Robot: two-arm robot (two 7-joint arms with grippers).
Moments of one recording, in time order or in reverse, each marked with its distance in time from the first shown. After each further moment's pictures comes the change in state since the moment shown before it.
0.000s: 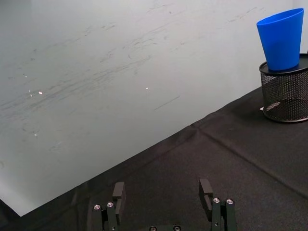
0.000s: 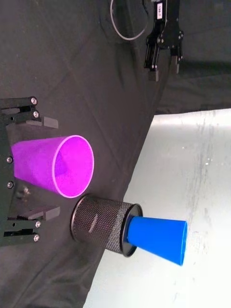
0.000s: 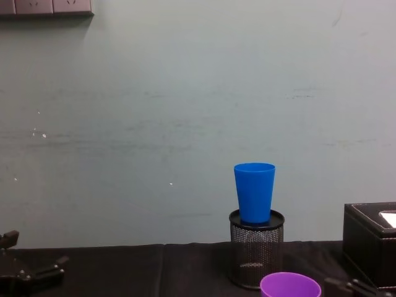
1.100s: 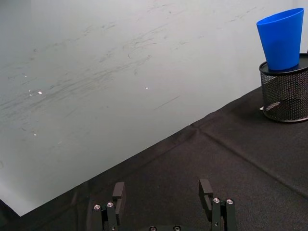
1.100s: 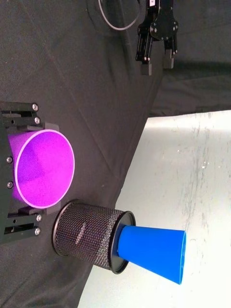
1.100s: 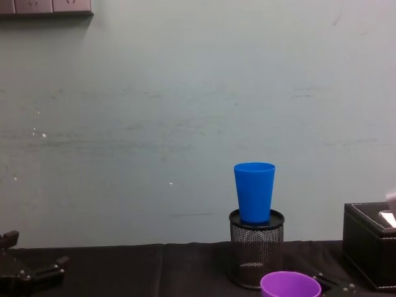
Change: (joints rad) left arm 0.000 0.000 0.000 0.000 0.000 0.000 0.000; right arm 0.121 -0.123 -0.004 0.180 -0.036 -0.034 0.068
